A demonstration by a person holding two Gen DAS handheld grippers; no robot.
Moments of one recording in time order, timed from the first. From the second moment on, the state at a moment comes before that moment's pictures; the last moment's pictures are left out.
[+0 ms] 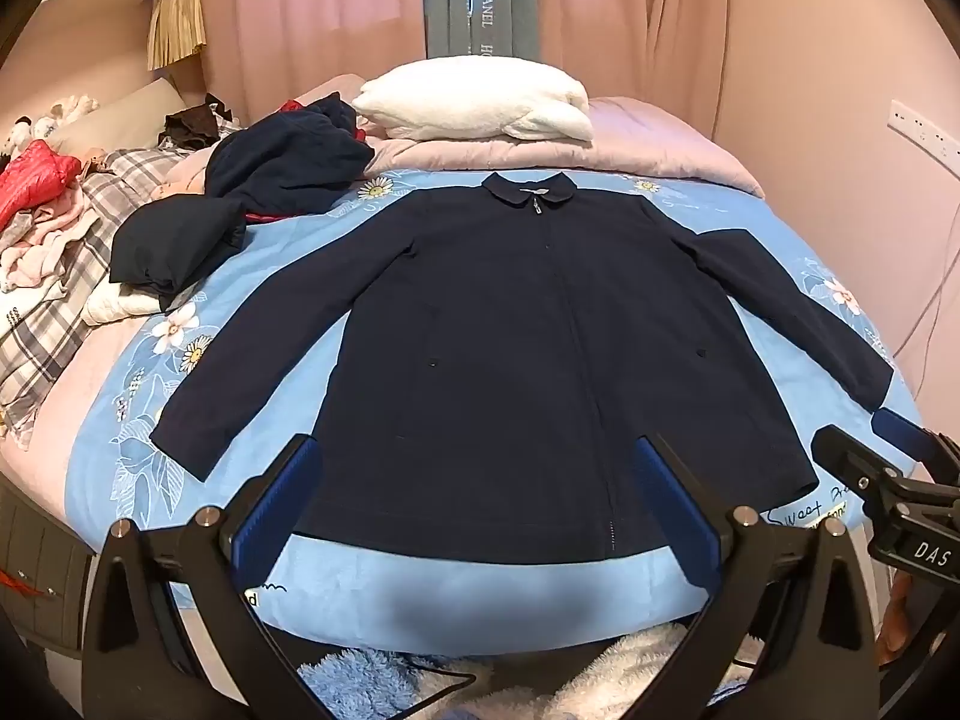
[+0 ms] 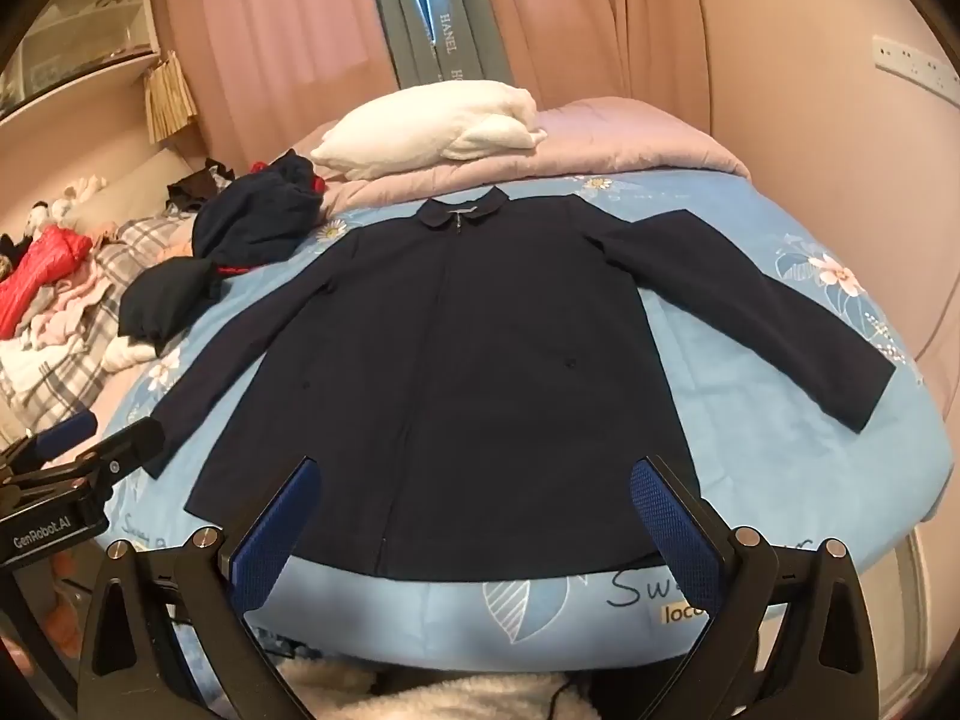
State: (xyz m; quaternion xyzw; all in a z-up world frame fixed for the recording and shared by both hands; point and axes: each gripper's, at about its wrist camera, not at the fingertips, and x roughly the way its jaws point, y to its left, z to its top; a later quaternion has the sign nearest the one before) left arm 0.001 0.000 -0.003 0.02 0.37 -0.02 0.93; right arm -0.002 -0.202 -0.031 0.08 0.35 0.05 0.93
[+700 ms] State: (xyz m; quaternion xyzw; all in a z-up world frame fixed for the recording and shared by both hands) left arm 0.002 0.001 -0.002 0.01 0.37 -0.03 0.93; right arm -0.003 -0.201 -0.037 0.08 0.35 0.05 0.93
